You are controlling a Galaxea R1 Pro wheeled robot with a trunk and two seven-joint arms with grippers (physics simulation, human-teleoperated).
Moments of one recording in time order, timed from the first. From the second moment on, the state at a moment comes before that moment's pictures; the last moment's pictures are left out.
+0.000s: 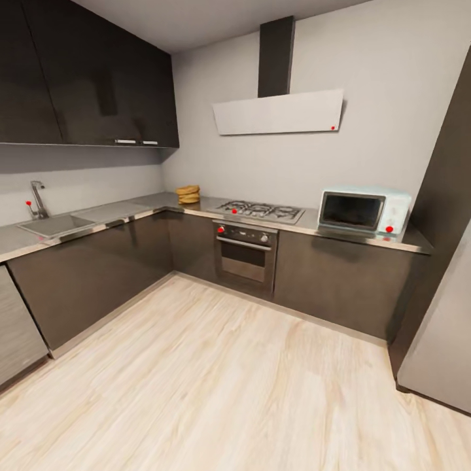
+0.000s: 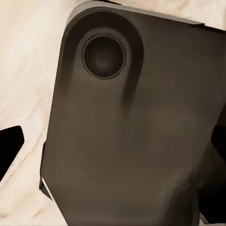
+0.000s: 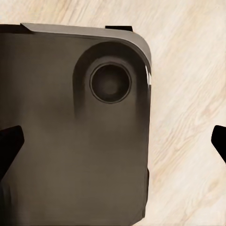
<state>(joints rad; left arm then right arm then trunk) 0.00 -0.01 0.05 -0.01 0.19 -0.05 0.01 -0.02 -0.02 0.00 0.01 0.00 -0.11 0.00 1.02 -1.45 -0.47</state>
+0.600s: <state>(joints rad) 0.00 -0.02 0.05 -0.02 0.19 -0.05 0.01 -0.02 -0.02 0.00 0.01 0.00 -0.11 0.00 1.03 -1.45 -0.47</state>
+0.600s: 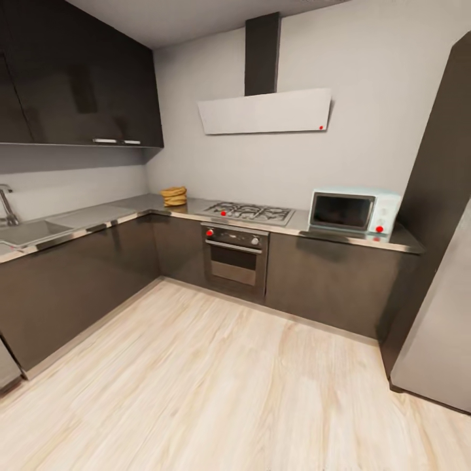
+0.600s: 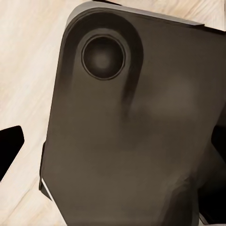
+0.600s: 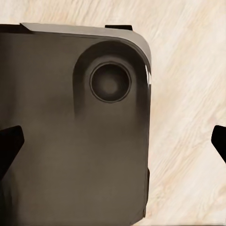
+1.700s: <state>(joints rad) 0.00 -0.01 0.06 -0.02 0.21 -0.05 0.01 -0.02 -0.02 0.00 0.01 -0.01 -0.11 0.00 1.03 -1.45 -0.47</state>
